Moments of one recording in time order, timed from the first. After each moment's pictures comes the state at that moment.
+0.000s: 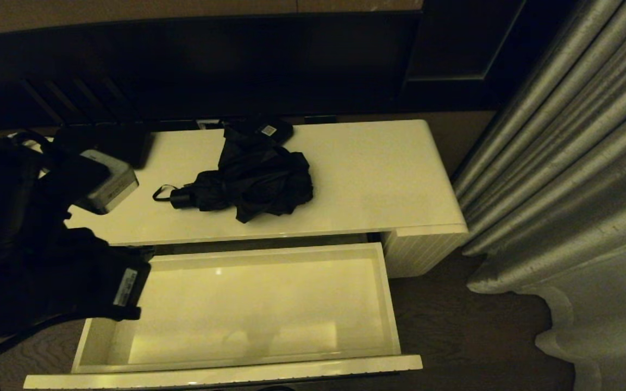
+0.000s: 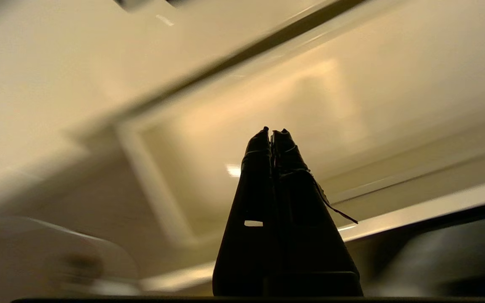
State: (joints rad) left arm -0.53 1.23 -0.91 0.27 0.43 0.12; right arm 0.00 0.00 0.00 0.00 0.00 0.02
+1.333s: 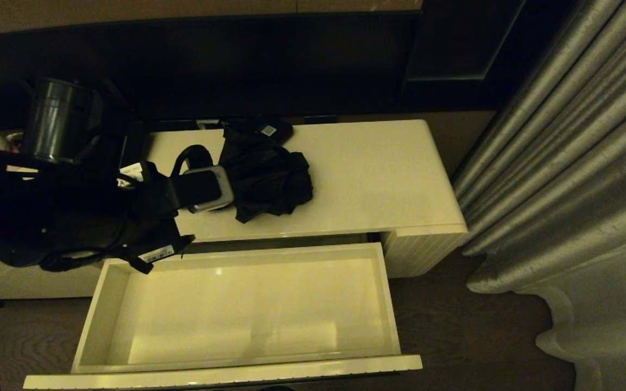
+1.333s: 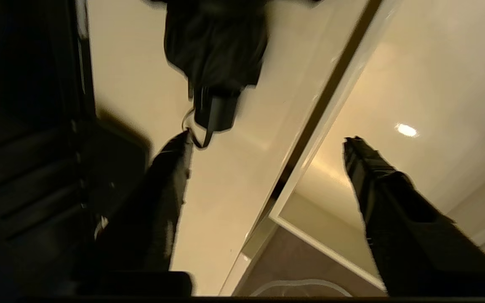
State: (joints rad) left arm -0.42 1.48 -1.11 0.17 0.36 1.01; right arm 0.00 0.00 0.00 0.00 0.00 0.02
